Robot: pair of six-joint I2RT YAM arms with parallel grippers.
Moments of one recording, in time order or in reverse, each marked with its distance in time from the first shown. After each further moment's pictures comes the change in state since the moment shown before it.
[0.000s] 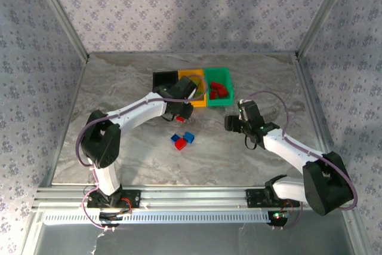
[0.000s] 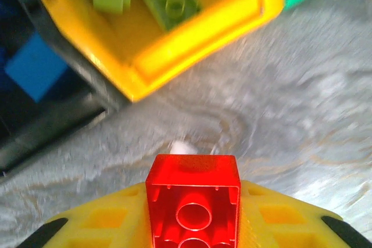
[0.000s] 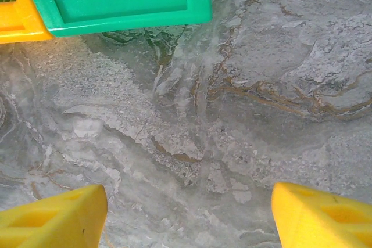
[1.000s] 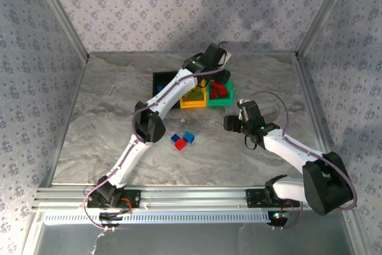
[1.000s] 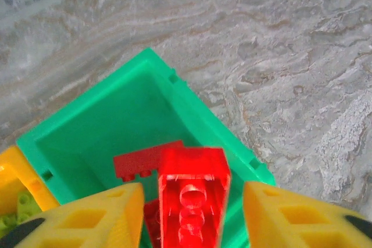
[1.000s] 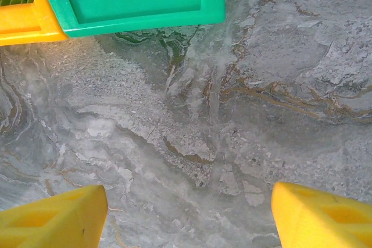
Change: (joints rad) left arm 0.003 0.768 1.264 -0.206 0.138 0.120; right arm -0.008 0.000 -0.007 0.023 -0.042 0.001
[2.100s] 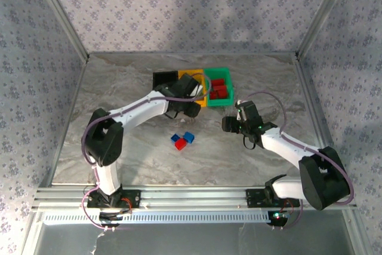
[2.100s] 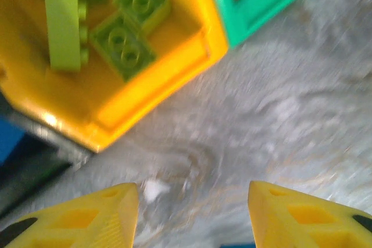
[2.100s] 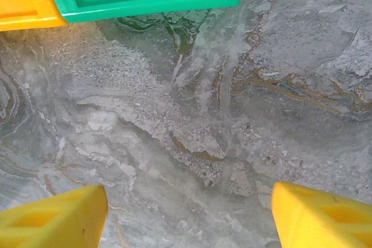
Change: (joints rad) left arm -0.002 -0.760 -1.300 0.284 -0.077 -0.031; right arm 0.011 0.047 0.000 0.025 -0.024 0.002
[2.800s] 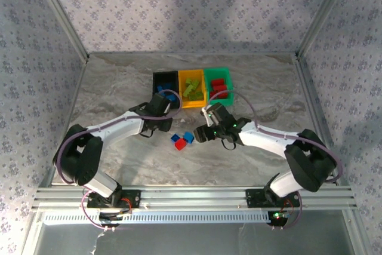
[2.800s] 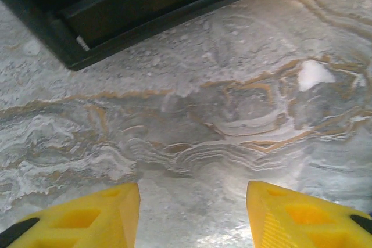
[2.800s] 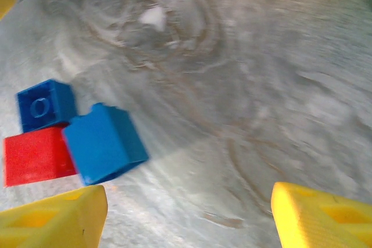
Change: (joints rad) left arm 0.143 -0.274 -0.507 0.210 -0.098 -0.099; right arm 0.327 0.206 0.214 -0.077 -0.087 -0.113
